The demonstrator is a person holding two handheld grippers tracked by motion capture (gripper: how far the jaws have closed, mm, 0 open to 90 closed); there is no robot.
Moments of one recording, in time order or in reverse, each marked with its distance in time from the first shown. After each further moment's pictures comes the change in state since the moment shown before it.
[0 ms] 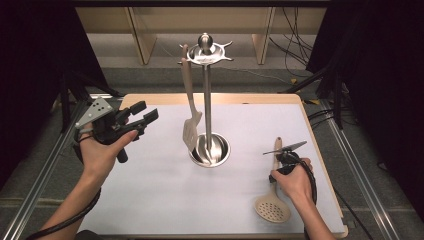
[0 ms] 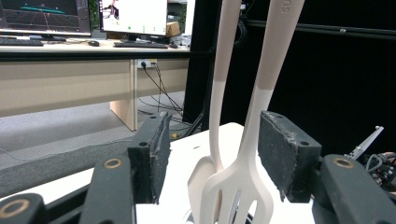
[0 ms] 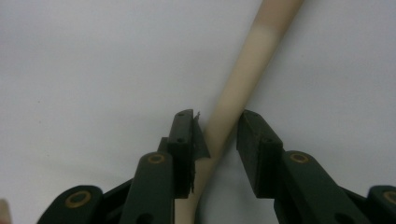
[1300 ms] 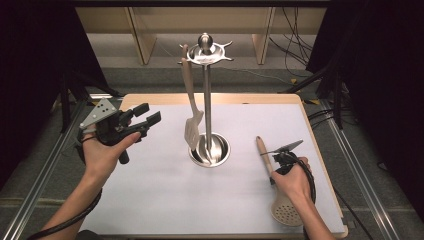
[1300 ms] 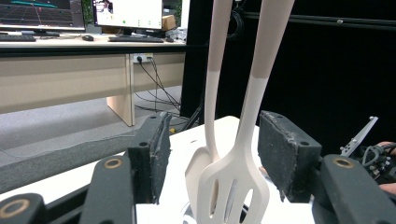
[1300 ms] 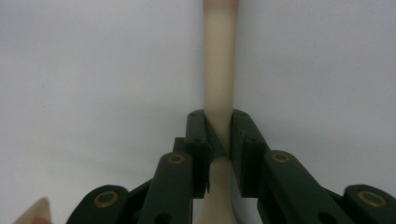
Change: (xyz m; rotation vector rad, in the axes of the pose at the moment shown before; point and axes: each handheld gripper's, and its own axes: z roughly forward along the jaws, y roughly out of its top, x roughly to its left) left arm -0.003 -0.004 0.003 0.032 -0.011 0.006; right arm 0.006 0.000 -0.001 0.037 -0.026 -0.029
